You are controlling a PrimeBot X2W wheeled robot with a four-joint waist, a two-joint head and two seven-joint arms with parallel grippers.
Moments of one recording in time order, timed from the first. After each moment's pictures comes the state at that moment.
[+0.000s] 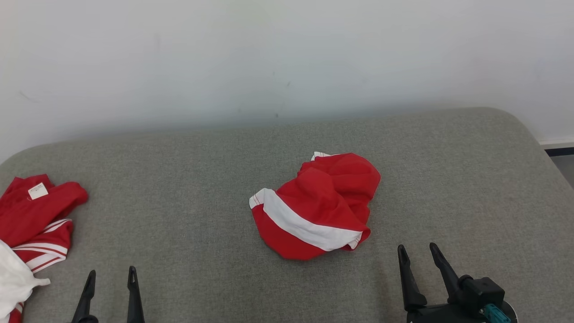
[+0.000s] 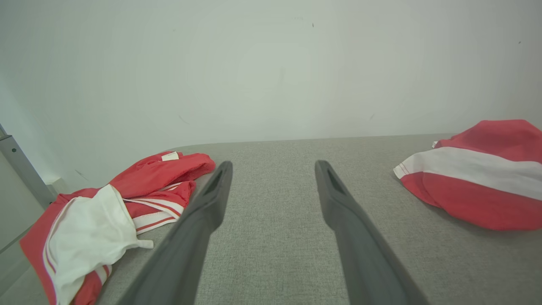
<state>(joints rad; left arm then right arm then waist) 0.06 0.17 -0.02 0.13 -0.17 0.05 -0.26 -0.06 -0.05 0.02 0.33 0.16 0.13 -0.26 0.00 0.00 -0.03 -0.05</state>
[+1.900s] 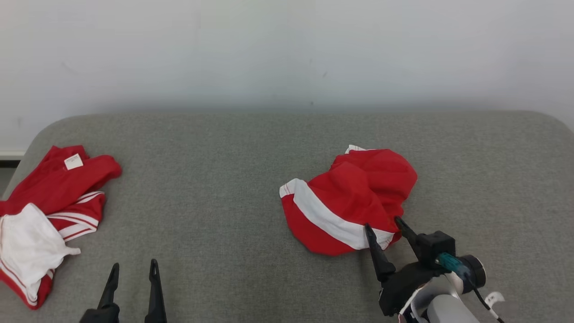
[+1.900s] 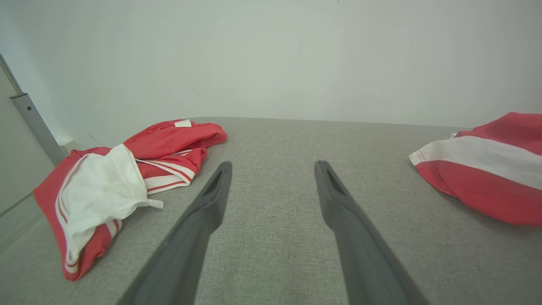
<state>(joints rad) 0.02 0.15 -0.08 0.18 -0.21 0.07 -0.24 -0.30 -0.09 0.15 0.60 0.13 0.13 -0.21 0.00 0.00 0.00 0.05</state>
